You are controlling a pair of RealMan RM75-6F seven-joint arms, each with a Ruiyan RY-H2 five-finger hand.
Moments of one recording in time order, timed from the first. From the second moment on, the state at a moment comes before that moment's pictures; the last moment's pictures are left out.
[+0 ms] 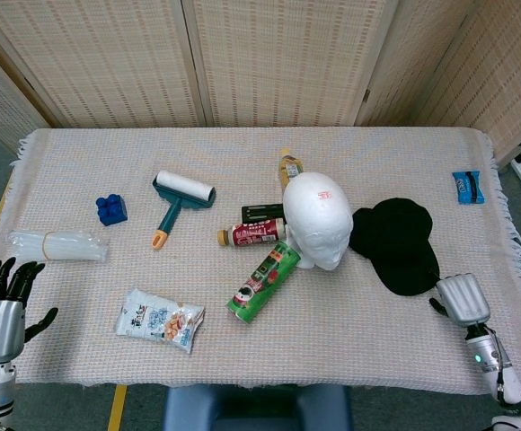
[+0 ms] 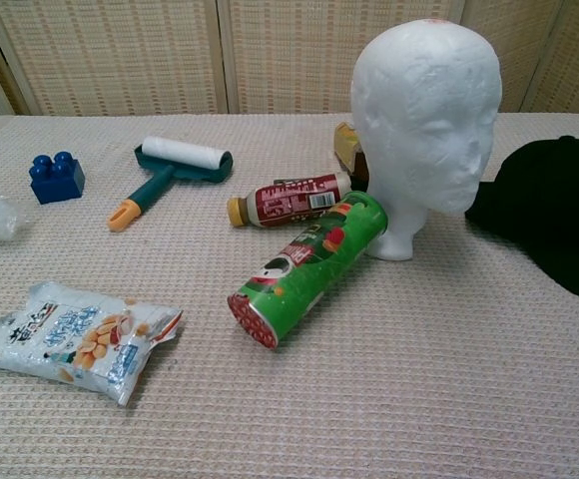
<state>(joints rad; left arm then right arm) -0.11 -1.45 -0.12 -1.21 1.58 1.71 0.07 0.25 -1.87 -0.03 -0.11 -1.62 1.39 0.39</state>
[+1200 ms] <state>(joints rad) -0.13 -1.50 -0.14 -1.12 1.56 1.72 0.08 0.32 -1.93 -0.01 -0.10 -1.58 1.36 0.38</state>
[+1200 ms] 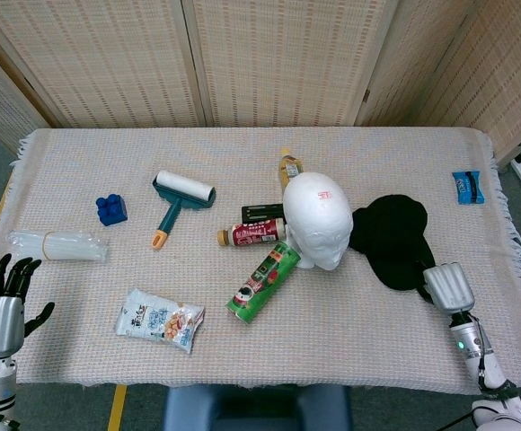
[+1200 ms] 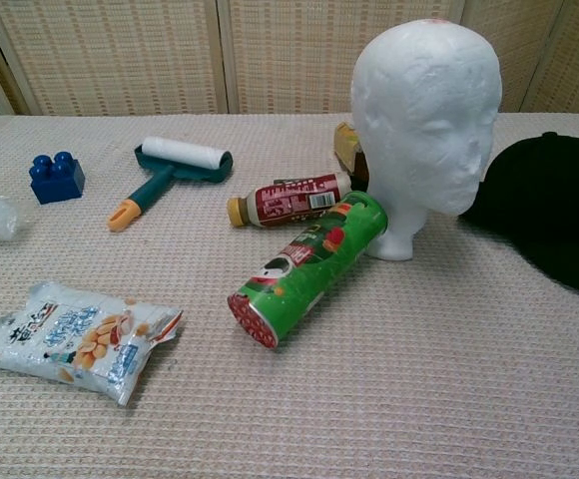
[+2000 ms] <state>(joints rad) -0.13 -1.51 -0.15 -1.09 1.56 1.76 0.07 0.41 -1.93 0.08 -0.12 -1.50 1.36 0.44</state>
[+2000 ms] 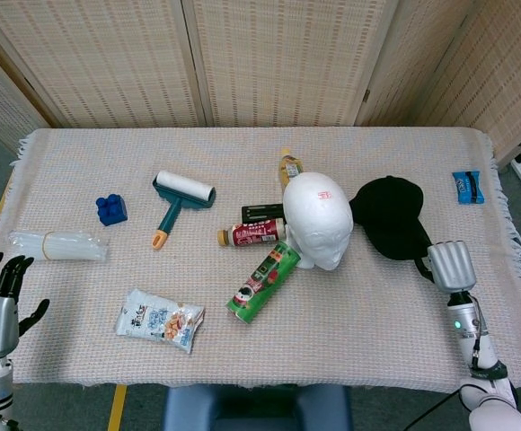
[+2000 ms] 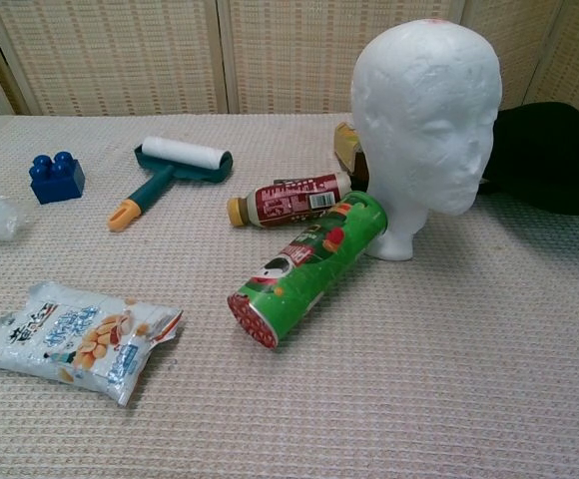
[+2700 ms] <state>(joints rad) -0.13 -1.51 -0.16 -1.08 1.56 1.79 0.05 0.46 -1.92 0.14 -0.14 -1.44 1.39 0.50</state>
